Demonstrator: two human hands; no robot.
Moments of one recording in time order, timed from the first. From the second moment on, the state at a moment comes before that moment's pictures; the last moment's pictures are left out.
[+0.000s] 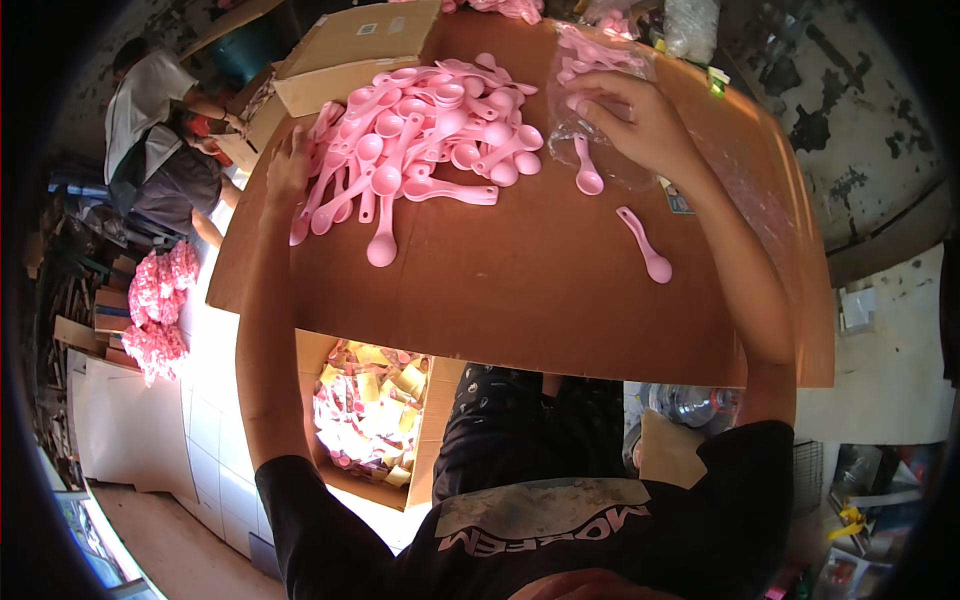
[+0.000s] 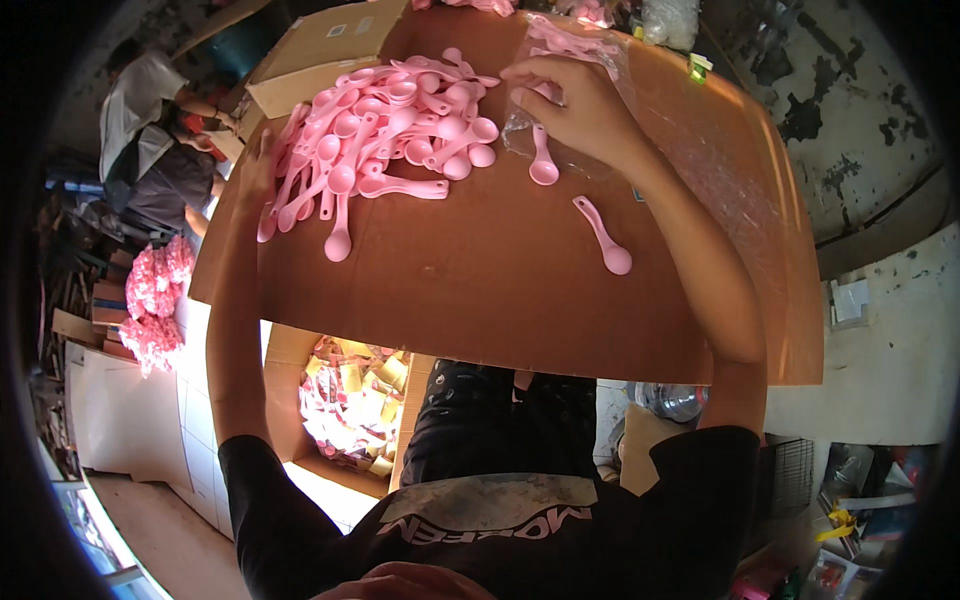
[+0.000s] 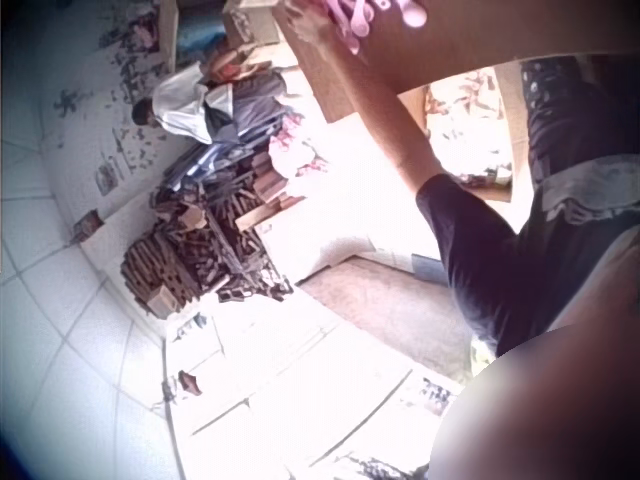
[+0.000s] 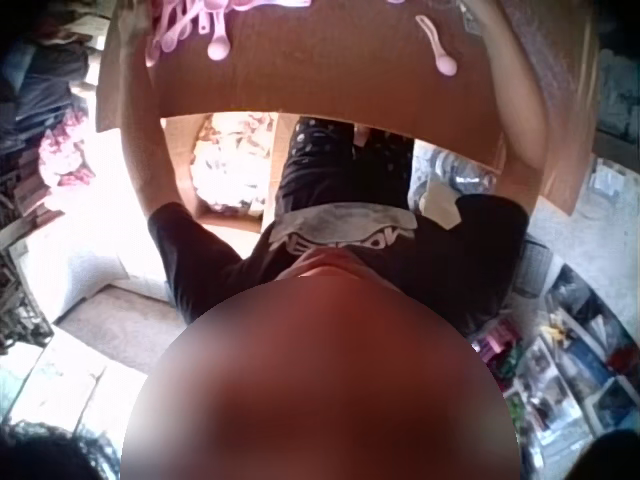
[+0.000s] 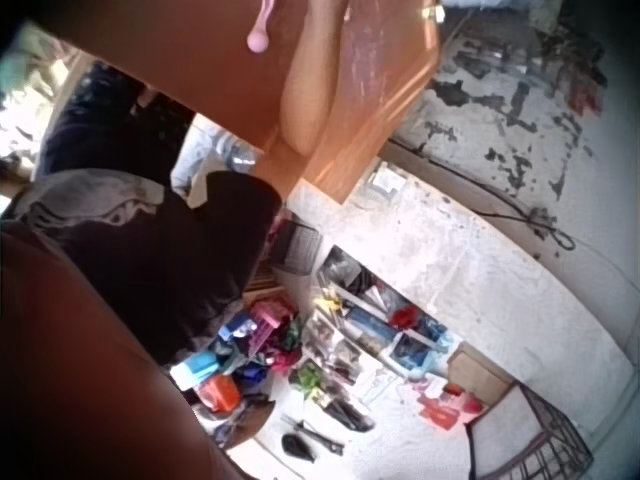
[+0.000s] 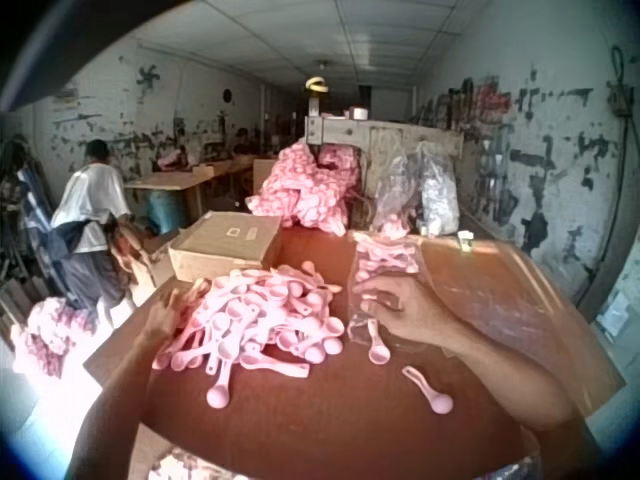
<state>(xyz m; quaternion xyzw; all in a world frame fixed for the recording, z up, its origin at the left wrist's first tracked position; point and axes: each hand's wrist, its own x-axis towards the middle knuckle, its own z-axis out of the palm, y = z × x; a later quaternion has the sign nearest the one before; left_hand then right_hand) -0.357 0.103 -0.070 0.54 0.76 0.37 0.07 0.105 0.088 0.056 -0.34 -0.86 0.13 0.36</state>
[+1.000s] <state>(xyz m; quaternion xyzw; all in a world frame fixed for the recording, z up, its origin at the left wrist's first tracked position) -0.117 -0.048 0.024 0.87 0.39 0.29 0.08 0.107 0.252 -0.046 -0.54 -0.84 -0.03 0.06</state>
